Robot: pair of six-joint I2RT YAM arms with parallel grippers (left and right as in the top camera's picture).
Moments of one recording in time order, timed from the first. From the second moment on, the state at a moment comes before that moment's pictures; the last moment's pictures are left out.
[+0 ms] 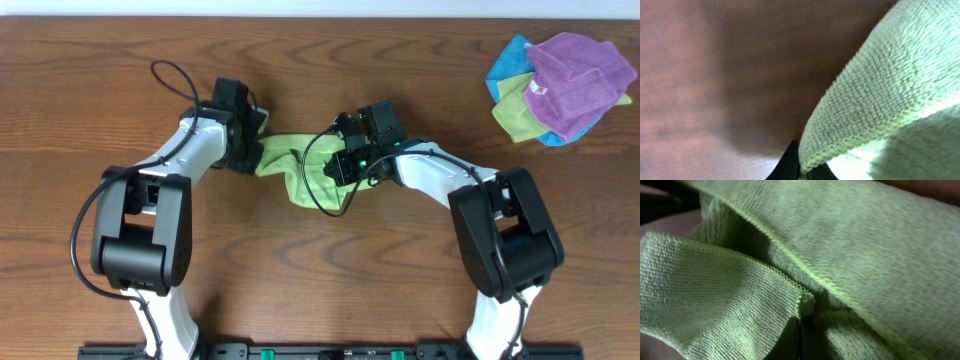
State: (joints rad) left arm -0.18 1.99 1.28 -0.68 0.05 0.20; right arm 0.42 2.02 1.16 -0.24 -0.55 0.18
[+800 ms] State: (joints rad) left arm -0.17 1.76 1.35 -0.92 0.04 0.08; right arm 0.42 1.69 1.16 -0.42 -0.54 0.16
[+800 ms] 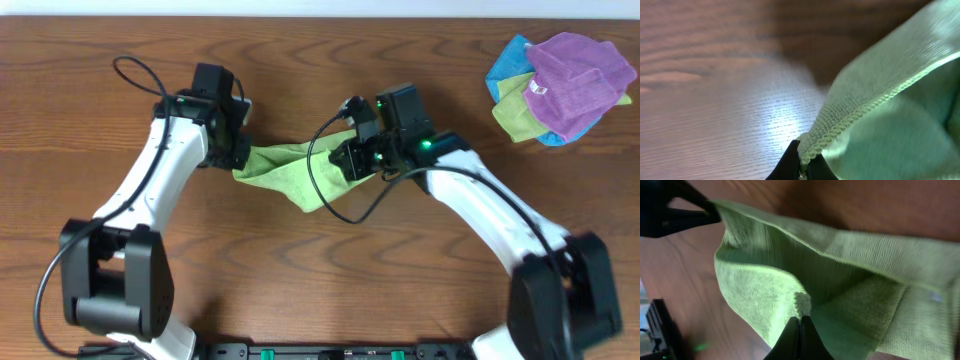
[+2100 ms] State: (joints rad) left arm -0.14 1.72 1.85 -0.99 0.16 -0.12; right arm 0.38 1.50 1.60 -0.61 -0.13 -0.08
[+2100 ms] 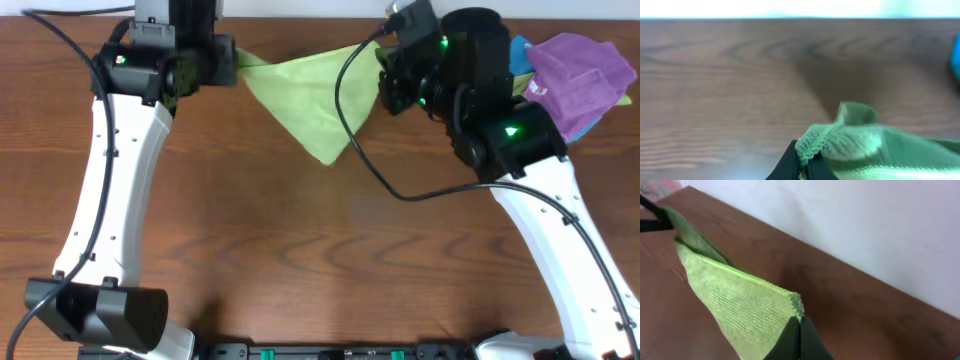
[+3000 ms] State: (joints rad) left arm -0.08 1.72 1.86 -0.90 0.16 -0.26; right arm 0.41 1.50 1.60 -0.49 -0.03 -0.08
